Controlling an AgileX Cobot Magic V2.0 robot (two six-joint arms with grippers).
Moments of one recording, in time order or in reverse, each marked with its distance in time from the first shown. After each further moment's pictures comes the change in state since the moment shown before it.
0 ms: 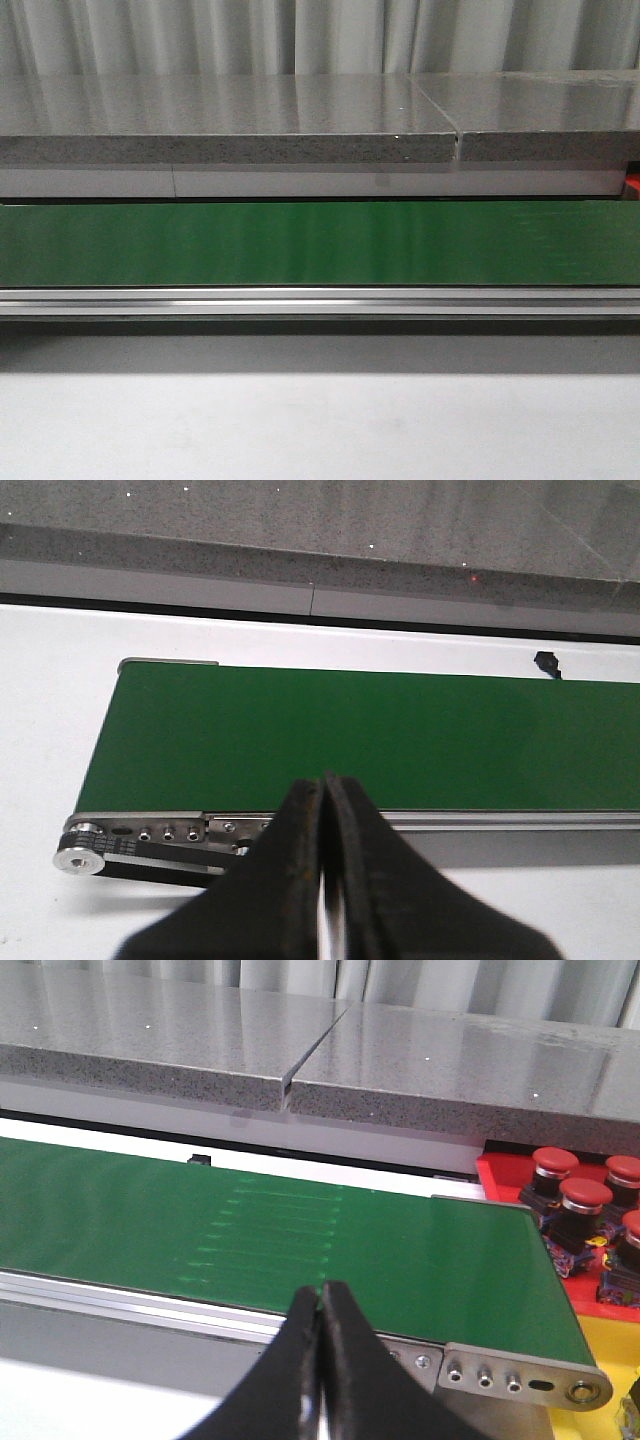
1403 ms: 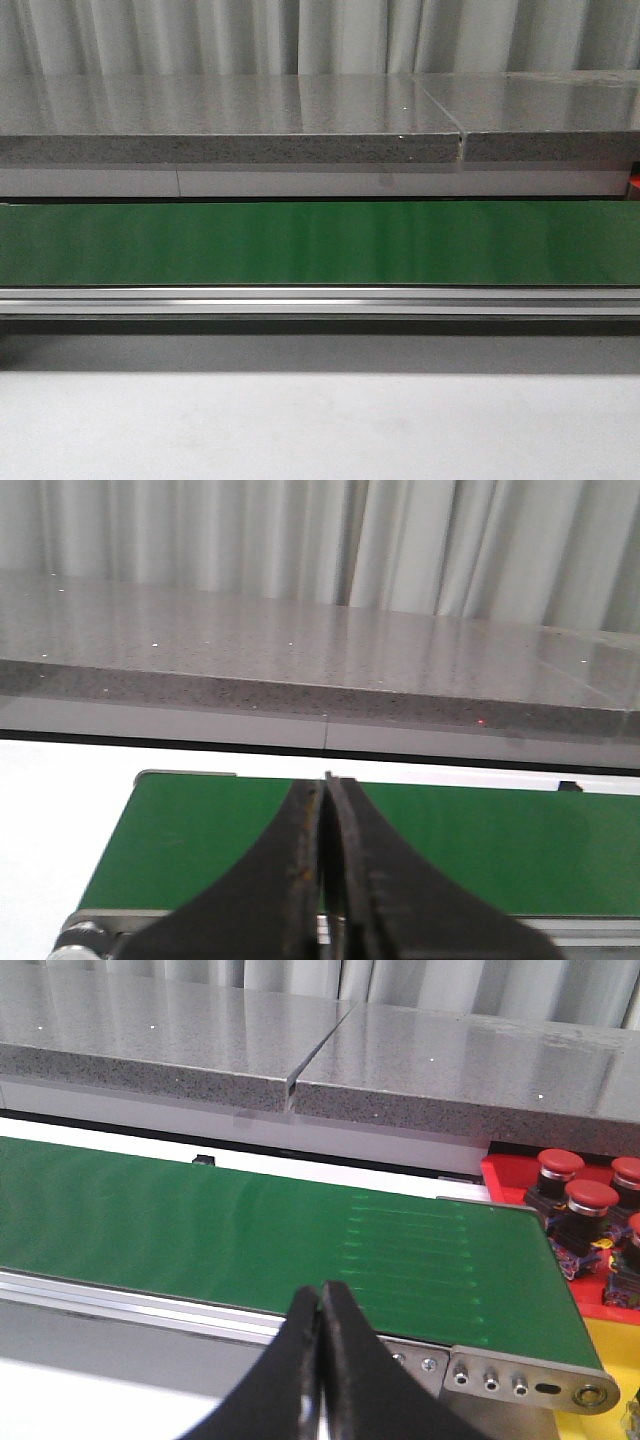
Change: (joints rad) left arm 0.059 -0.240 0.419 0.027 -0.538 0.000; right arm 0.000 0.000 0.000 0.000 0.000 0.000
